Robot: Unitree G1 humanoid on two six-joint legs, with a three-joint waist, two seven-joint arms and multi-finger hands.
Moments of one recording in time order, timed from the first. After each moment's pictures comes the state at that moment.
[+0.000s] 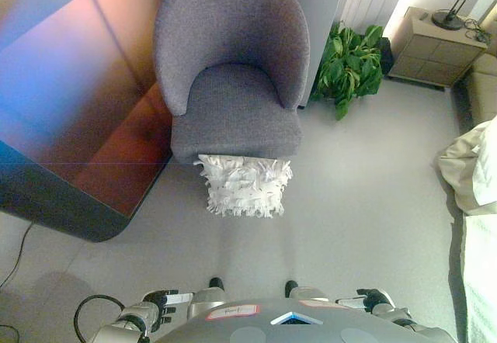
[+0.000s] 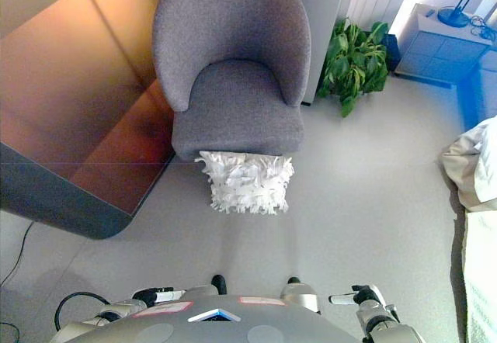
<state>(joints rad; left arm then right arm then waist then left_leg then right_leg) 0.02 0.31 -0.17 1.31 -0.15 0.14 -0.10 0.05 -0.31 0.19 1.31 -0.08 0.10 -0.12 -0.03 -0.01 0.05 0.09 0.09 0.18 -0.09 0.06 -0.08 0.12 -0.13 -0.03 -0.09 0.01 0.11</state>
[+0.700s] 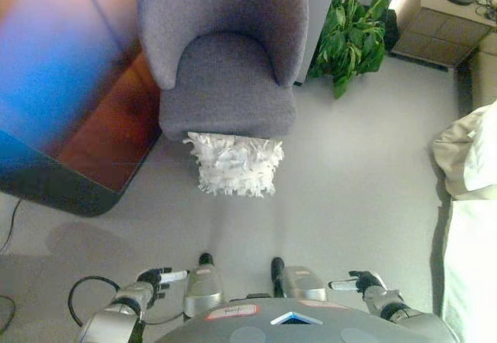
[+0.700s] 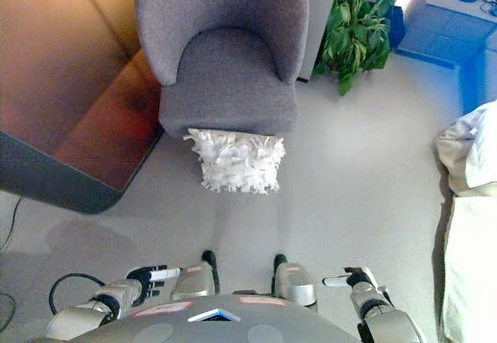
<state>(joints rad) -0.08 0.35 -0.16 1.31 -0.17 0.12 -0.09 -0.04 -0.31 0.21 1.33 -0.07 0.11 -0.12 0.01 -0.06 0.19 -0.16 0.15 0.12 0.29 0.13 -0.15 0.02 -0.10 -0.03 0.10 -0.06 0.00</state>
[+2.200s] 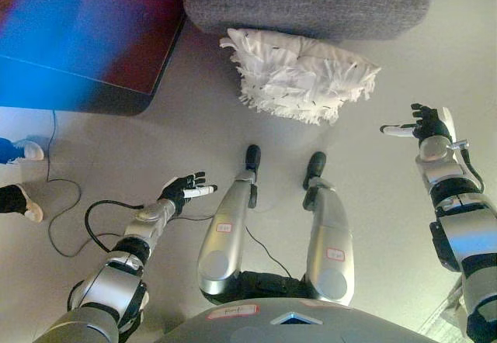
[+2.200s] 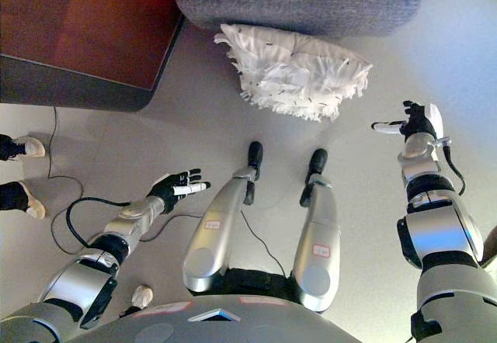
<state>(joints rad) -0.33 0.45 -0.36 0.98 -0.45 -0.04 -0.21 -0.76 -0.69 0.34 1.22 0.05 0.06 -0.18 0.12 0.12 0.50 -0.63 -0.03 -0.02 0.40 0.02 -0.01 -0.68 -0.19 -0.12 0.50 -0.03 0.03</state>
